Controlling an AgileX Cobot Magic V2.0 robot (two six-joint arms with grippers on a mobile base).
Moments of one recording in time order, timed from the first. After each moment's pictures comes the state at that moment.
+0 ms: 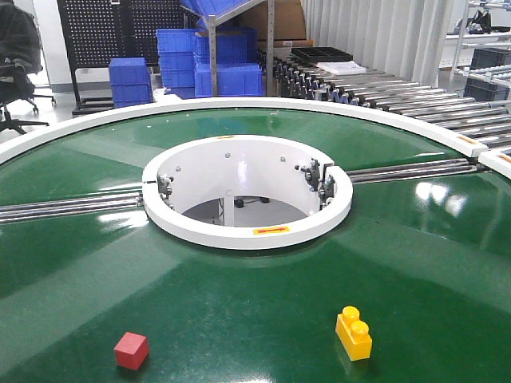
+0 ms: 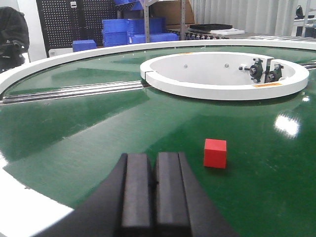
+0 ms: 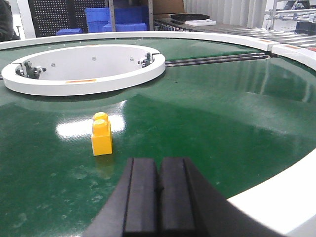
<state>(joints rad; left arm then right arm) -0.03 -0.01 0.03 0.00 0.10 0.03 0.01 -0.01 0.03 0.02 0.16 0.00</state>
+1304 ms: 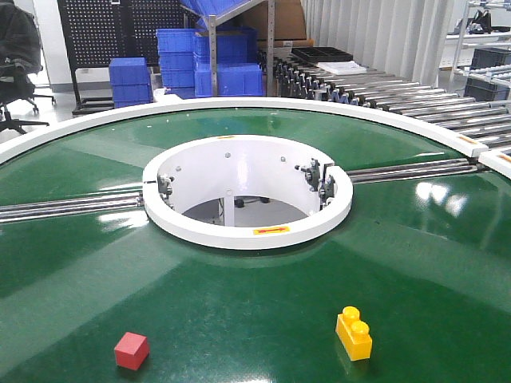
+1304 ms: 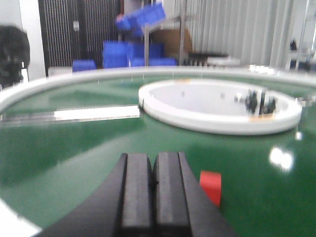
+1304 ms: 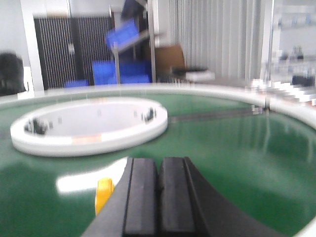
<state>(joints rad) -0.03 -0.01 0.03 -0.01 -0.04 -0.03 0.01 -0.01 0.03 0.02 -0.07 0.00</state>
